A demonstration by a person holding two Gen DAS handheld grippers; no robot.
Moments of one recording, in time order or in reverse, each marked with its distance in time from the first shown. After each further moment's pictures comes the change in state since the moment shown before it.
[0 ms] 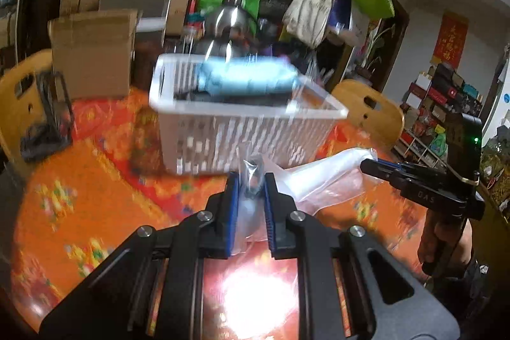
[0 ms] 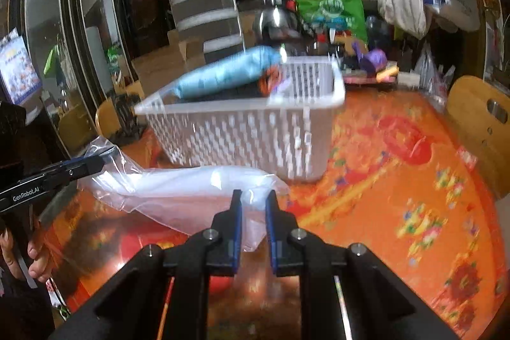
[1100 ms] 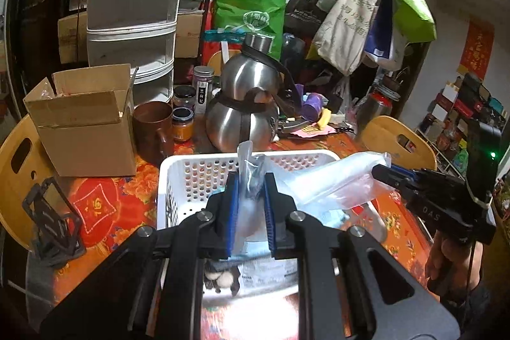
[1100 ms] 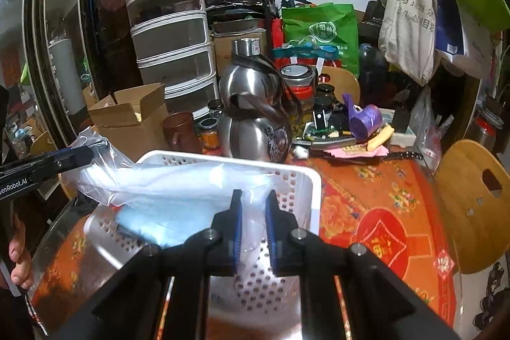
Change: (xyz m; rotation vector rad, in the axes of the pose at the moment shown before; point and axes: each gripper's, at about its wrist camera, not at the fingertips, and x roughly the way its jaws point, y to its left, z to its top) left arm 0.104 0.023 0.187 -0.030 0.051 0.119; right arm 0.055 -0.030 0.189 -0.030 -0.018 -0.101
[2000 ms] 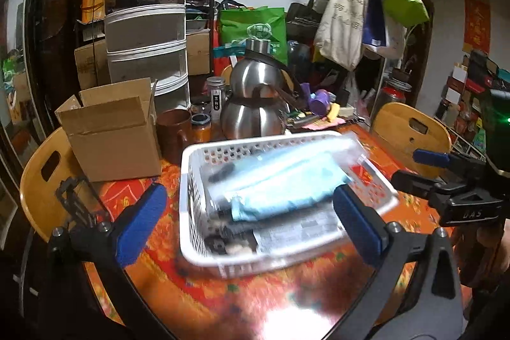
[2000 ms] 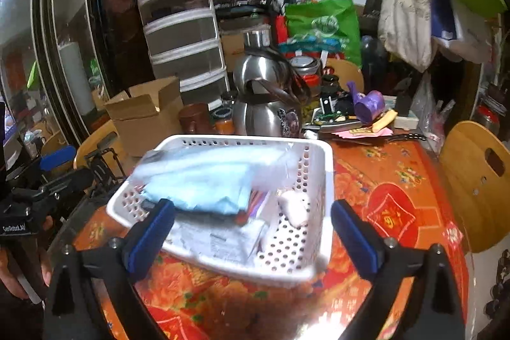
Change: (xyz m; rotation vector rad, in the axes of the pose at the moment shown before) left arm -0.060 -0.023 -0.070 0.127 -0.094 0.103; right arm -0.021 0.012 -0.026 0.030 0.016 0.037
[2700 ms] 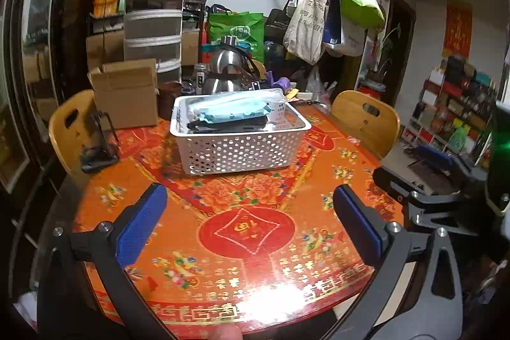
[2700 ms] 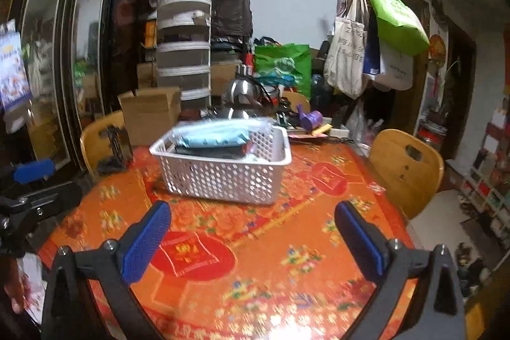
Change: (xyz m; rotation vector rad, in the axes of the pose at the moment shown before) left arm -0.238 -0.068 -0.134 -0.027 -0.022 -0.041; right arm -0.211 0.105 -0.154 -0.040 -0.195 -0.251
